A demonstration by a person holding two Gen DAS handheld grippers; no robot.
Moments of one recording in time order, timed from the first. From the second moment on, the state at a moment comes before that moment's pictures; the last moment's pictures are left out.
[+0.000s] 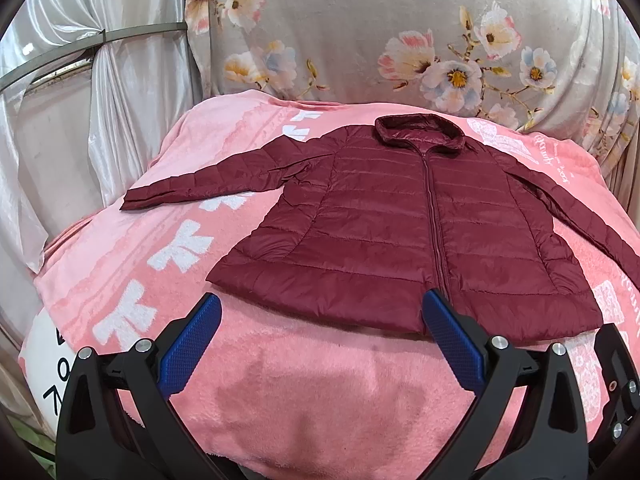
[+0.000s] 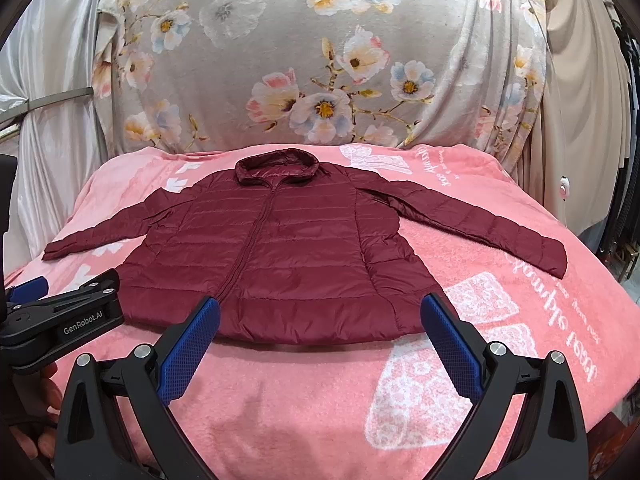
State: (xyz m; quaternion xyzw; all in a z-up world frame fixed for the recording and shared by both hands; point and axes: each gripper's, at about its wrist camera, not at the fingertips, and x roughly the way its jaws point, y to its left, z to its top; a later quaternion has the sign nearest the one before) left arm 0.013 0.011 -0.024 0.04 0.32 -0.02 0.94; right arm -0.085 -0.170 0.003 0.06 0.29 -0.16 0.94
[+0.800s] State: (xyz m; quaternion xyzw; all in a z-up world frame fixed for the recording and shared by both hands) left arm 0.013 0.012 -0.026 0.04 0.32 -0.02 0.94; right arm -0.084 -0.168 0.001 0.05 0.29 -0.16 0.94
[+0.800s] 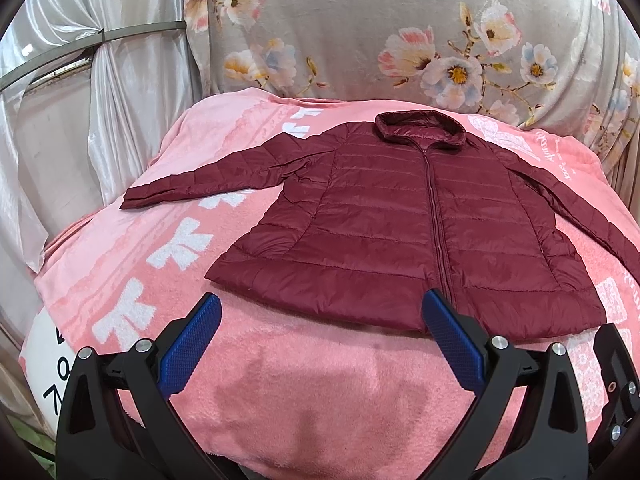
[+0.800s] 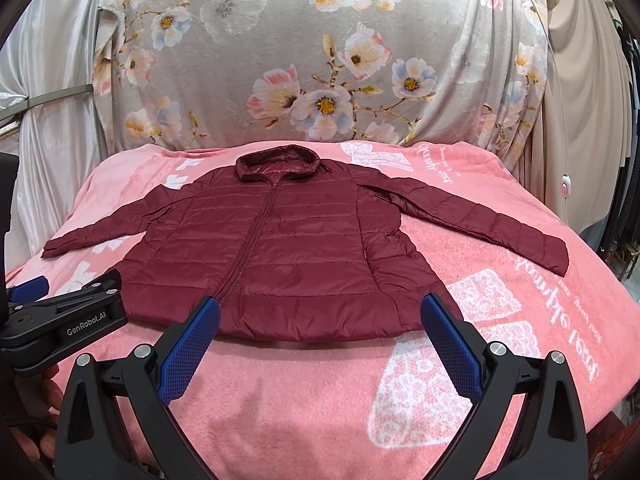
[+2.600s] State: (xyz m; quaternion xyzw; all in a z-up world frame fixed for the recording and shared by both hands) left arm 0.012 0.013 -0.032 0.05 0.33 -0.02 0.94; right arm -0.084 -0.165 -0.012 0.06 0.30 -0.16 0.94
